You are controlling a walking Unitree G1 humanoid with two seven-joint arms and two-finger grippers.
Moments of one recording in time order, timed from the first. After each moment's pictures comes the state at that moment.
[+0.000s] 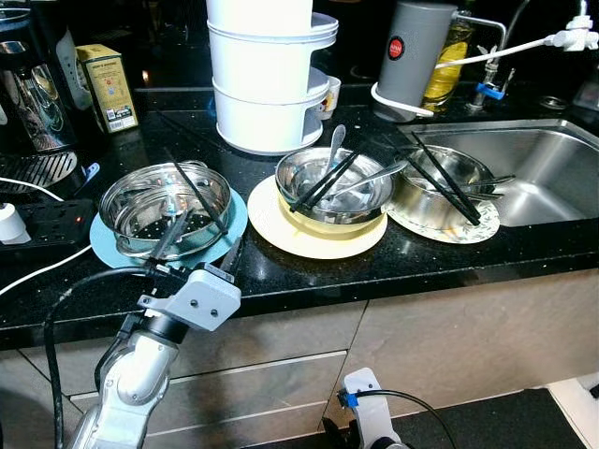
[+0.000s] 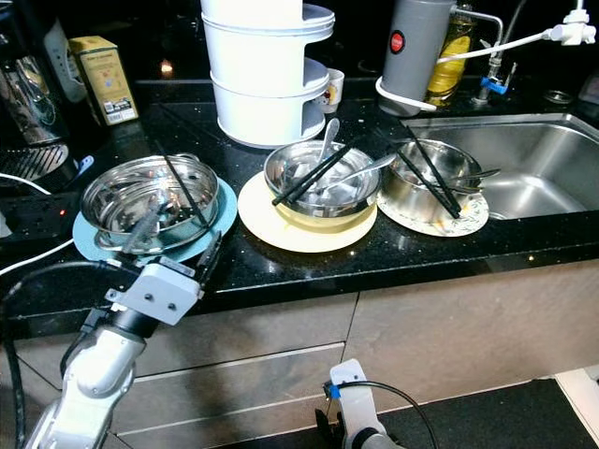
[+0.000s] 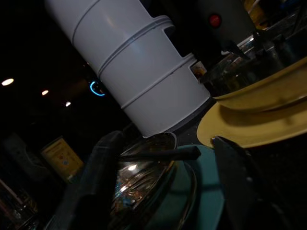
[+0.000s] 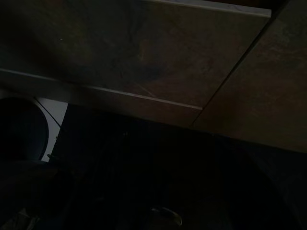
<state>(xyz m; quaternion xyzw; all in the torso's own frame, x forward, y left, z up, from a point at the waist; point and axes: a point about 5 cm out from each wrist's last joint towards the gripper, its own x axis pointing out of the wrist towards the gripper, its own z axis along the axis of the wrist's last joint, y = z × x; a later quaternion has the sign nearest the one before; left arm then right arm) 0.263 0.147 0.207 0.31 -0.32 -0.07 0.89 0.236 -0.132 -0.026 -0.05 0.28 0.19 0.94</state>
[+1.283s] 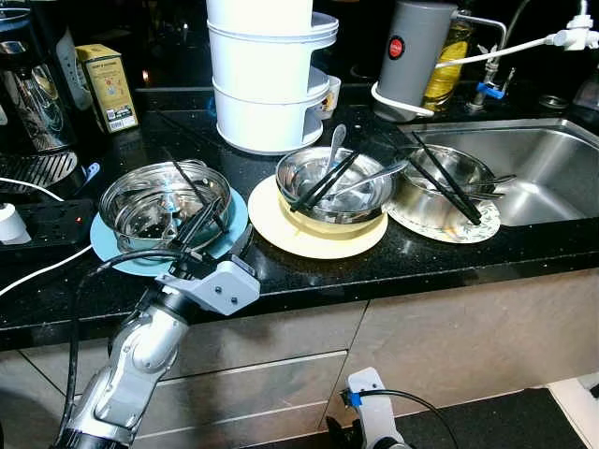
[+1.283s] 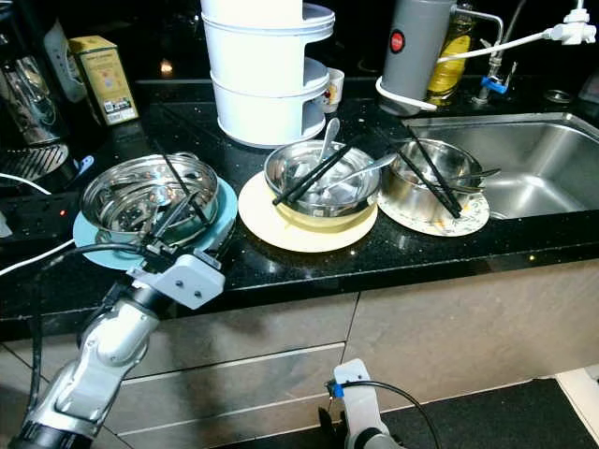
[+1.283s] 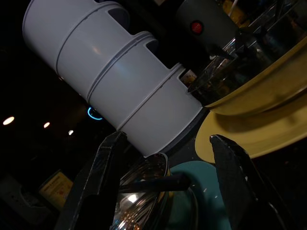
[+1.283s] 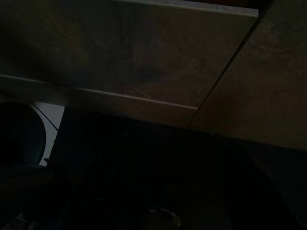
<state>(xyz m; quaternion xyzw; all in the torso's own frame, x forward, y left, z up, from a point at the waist) 0.287 0.142 0.212 0.38 -0.35 -0.10 0.85 0.237 -0.136 -0.025 -0.04 0.28 0.18 0.94</state>
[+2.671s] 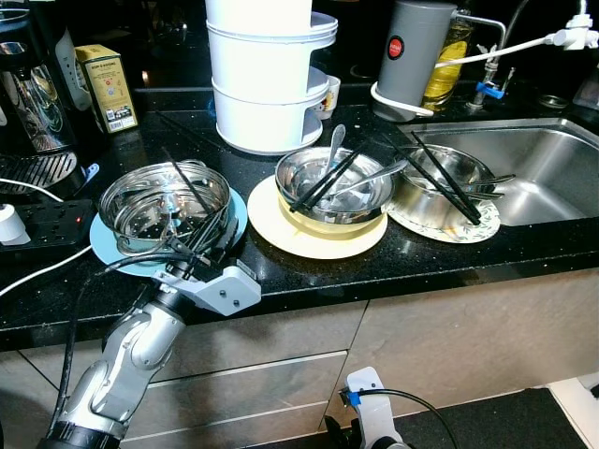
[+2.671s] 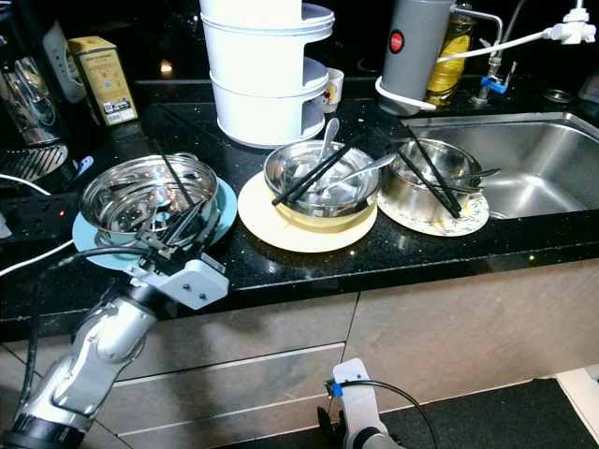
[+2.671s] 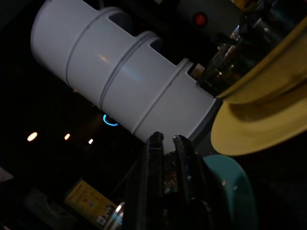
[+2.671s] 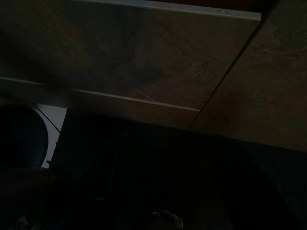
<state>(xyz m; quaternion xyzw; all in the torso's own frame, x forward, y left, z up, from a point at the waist) 0.292 0.146 0.213 0.44 -0.36 -0.08 0.82 0.238 -0.134 -0.025 -0.04 0.28 0.18 0.94</state>
